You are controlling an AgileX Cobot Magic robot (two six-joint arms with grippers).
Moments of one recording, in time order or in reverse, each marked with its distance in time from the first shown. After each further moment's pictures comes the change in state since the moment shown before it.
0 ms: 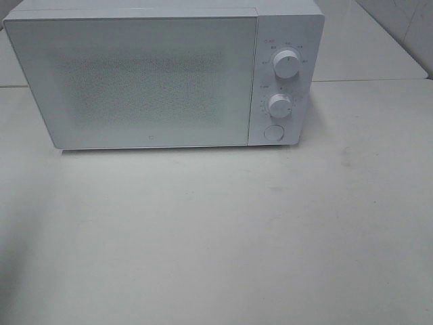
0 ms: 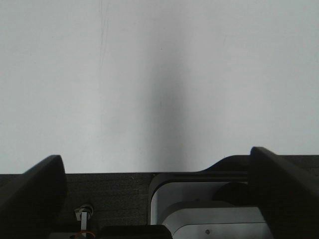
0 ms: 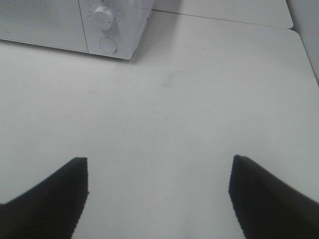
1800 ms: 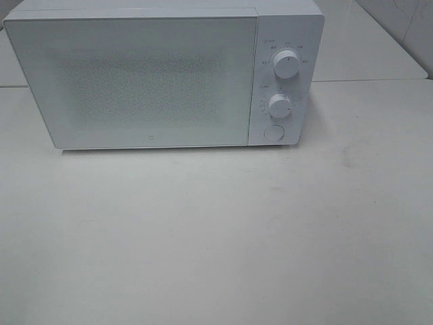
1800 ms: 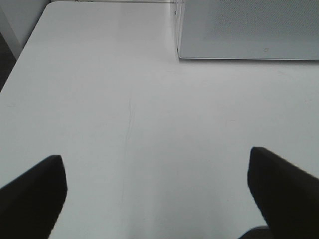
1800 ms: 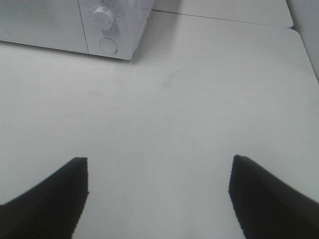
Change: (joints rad) left arm 0.000 -0.877 0.322 0.053 -0.126 -0.001; right arm 0.000 0.000 0.000 0.000 0.000 0.025
